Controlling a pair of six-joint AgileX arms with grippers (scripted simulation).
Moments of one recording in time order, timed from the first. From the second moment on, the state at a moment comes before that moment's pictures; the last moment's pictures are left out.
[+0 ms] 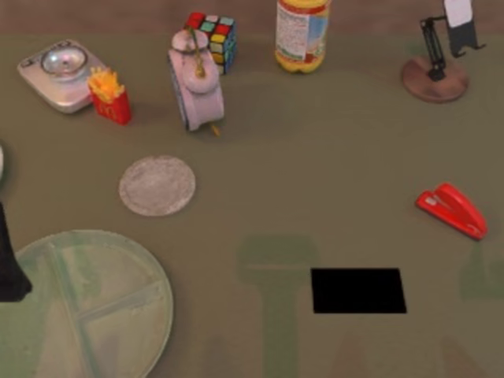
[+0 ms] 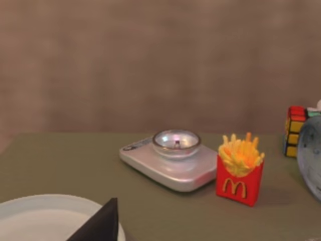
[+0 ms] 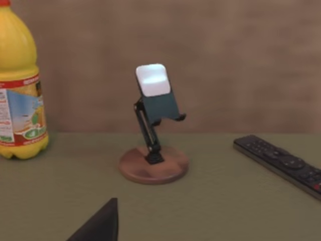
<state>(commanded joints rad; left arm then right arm) 0.00 0.00 0.00 0.00 0.00 0.00 0.00 0.00 0.00 0.00 0.00 0.00</state>
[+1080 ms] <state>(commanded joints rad) 0.00 0.00 0.00 0.00 0.00 0.00 0.12 1.24 1.05 -0.77 0.01 -0.39</state>
